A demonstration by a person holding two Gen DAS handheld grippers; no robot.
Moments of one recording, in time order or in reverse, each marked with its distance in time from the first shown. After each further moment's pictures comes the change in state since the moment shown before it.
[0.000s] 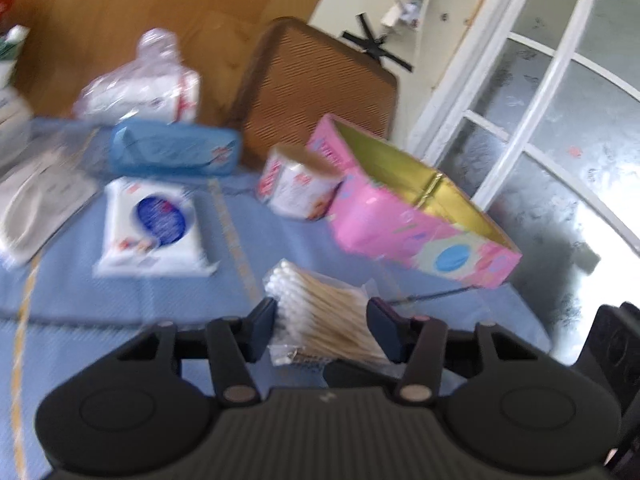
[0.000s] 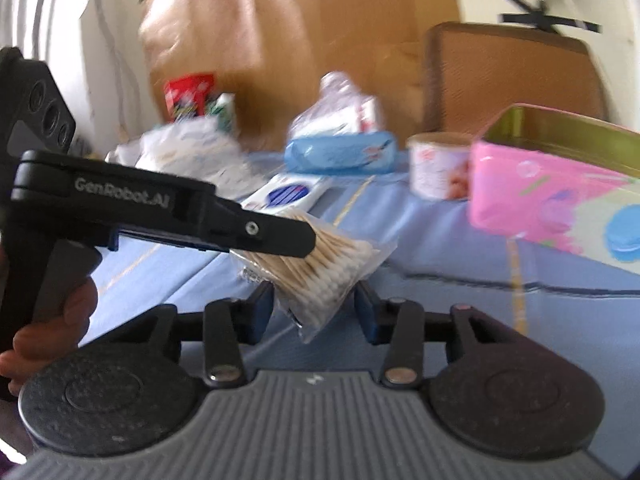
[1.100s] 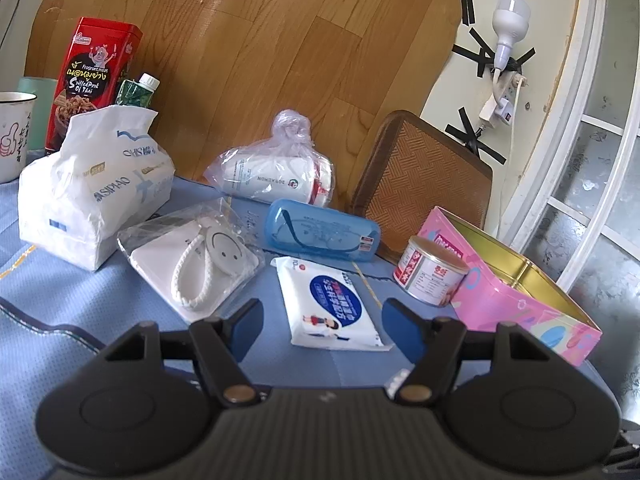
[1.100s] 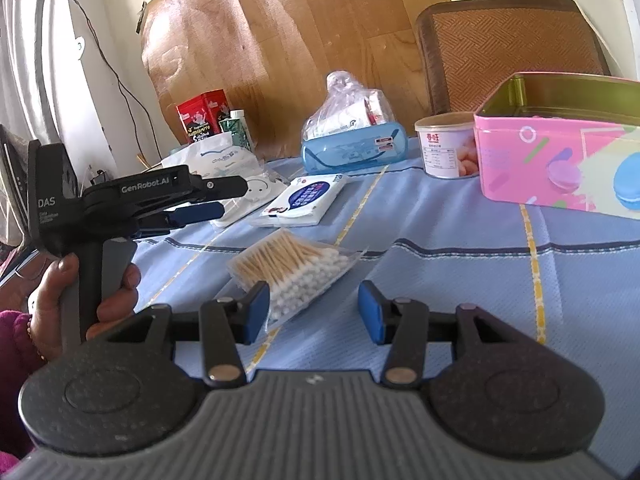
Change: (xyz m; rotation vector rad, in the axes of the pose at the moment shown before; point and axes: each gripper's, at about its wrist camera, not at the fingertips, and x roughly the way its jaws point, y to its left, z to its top) left arm -0.052 0.077 -0.011 -0.089 -0.263 0.247; right arm -0.010 -0.001 -0.008 0.126 0.024 0.116
